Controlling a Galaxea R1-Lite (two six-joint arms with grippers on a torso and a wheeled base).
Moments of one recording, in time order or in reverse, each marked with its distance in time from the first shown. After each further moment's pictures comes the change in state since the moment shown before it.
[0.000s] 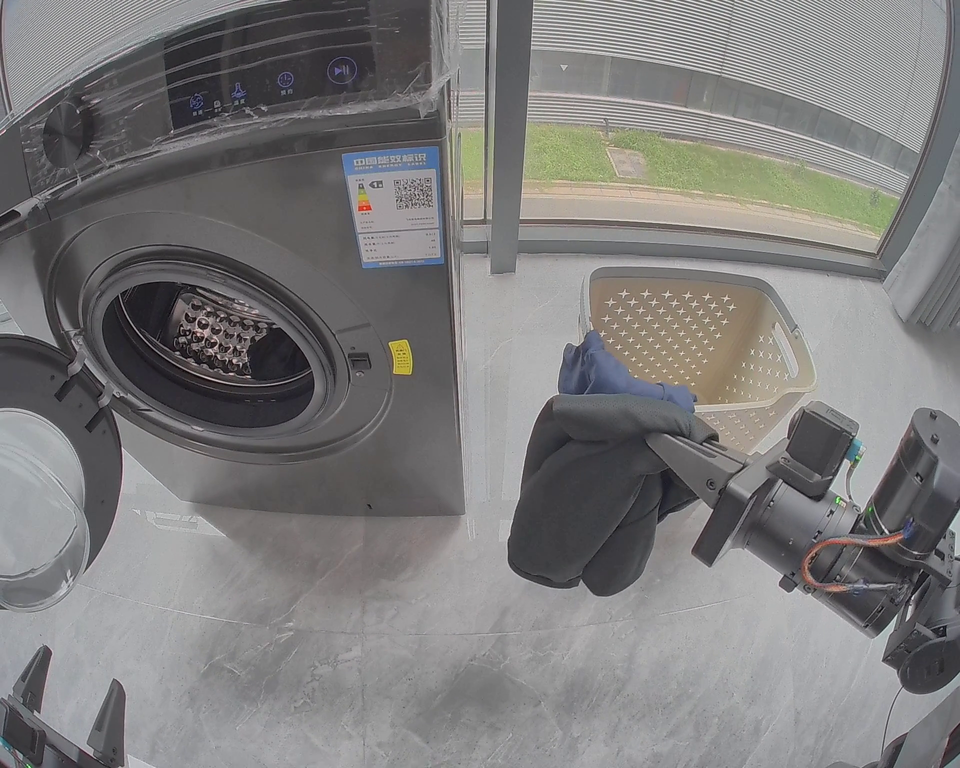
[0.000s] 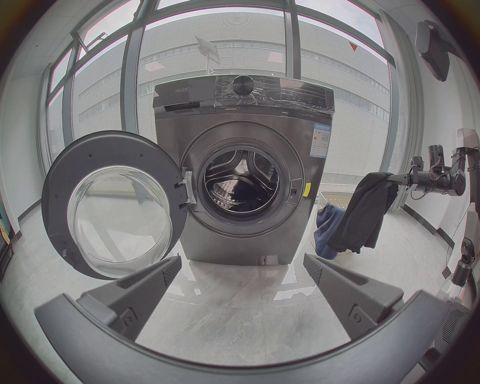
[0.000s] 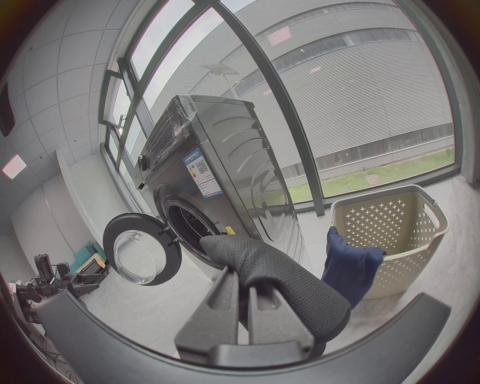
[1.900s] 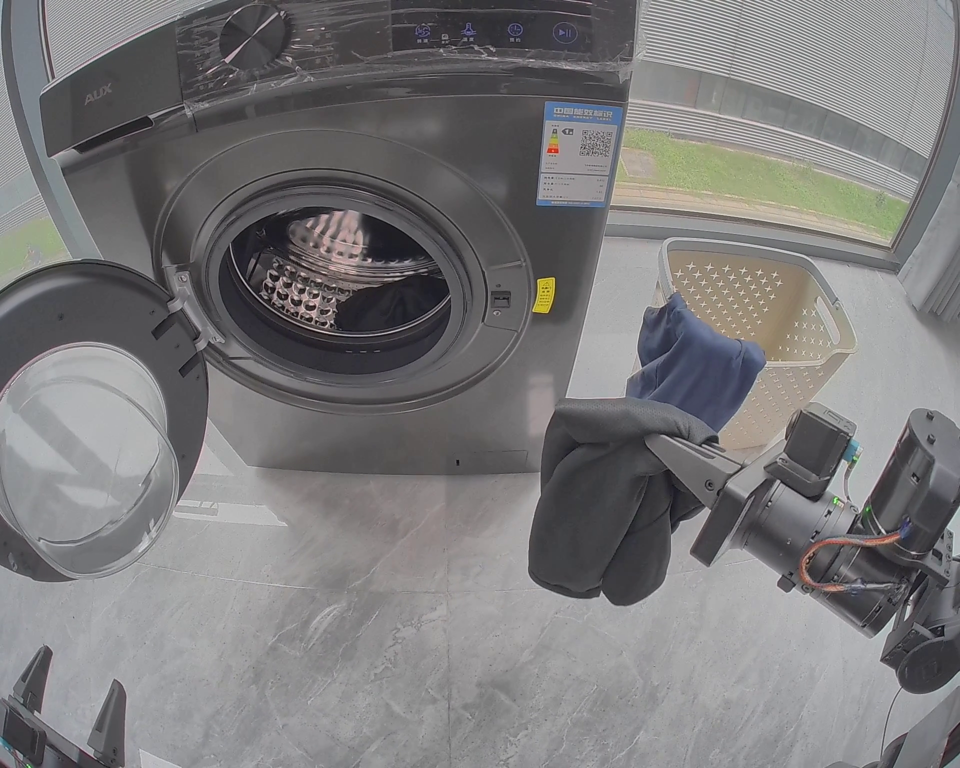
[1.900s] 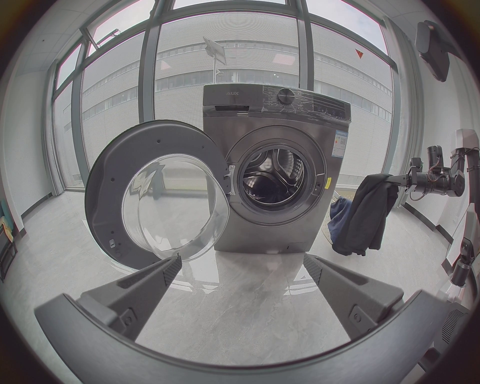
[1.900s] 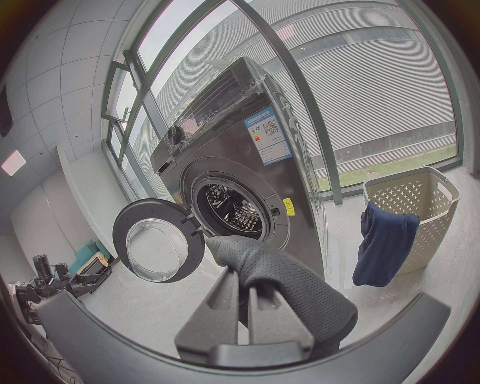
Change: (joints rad) left arm 0.000 0.000 0.000 0.000 -0.002 -0.001; right arm -0.006 0.006 0.000 0.000 0.000 0.007
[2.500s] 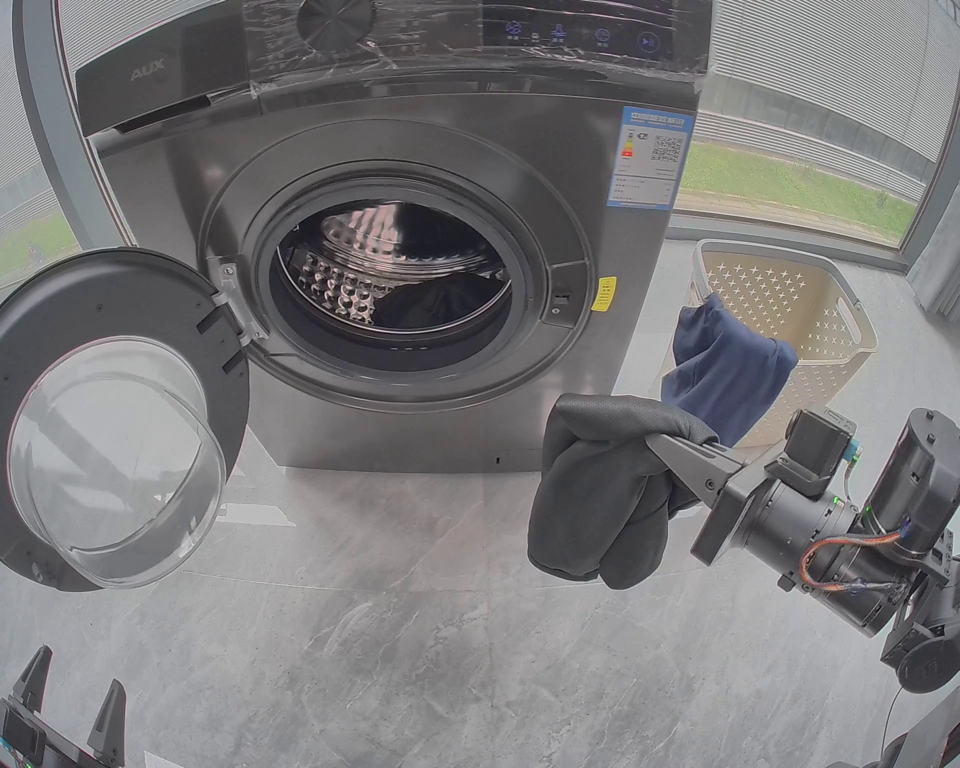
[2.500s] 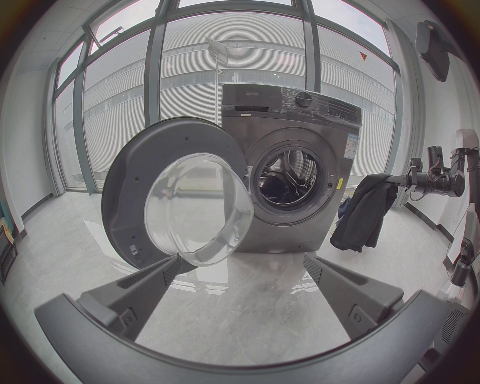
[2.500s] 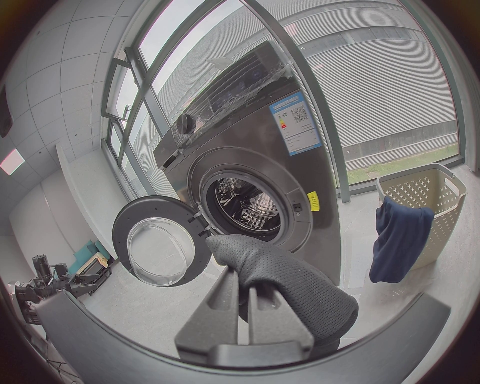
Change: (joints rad) left arm 0.000 0.000 0.000 0.000 0.000 0.000; right arm -0.001 0.000 0.000 0.000 0.000 0.001
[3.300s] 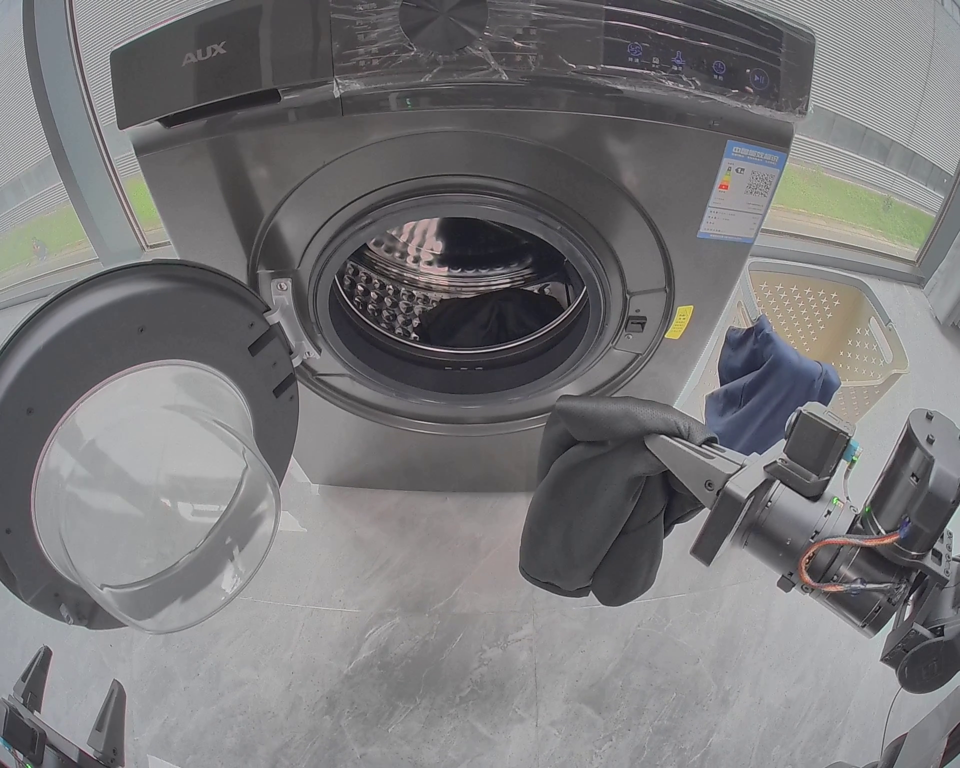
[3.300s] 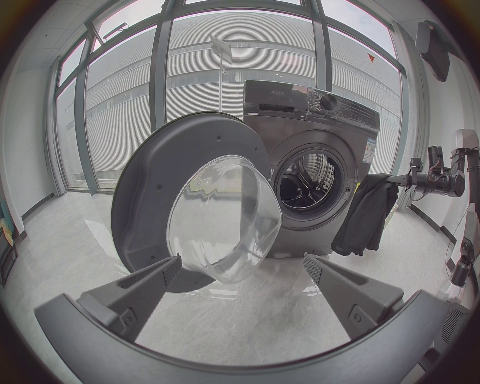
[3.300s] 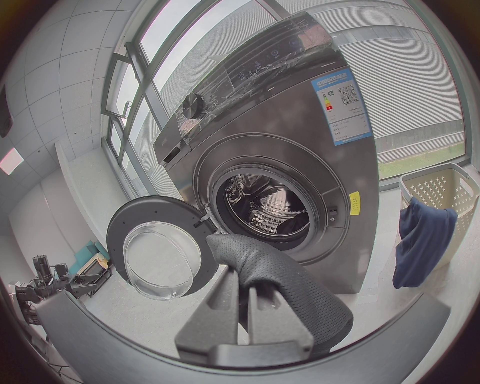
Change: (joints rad) left arm 0.000 0.000 0.000 0.001 0.000 0.000; right arm 0.000 0.000 0.000 0.000 0.000 0.002
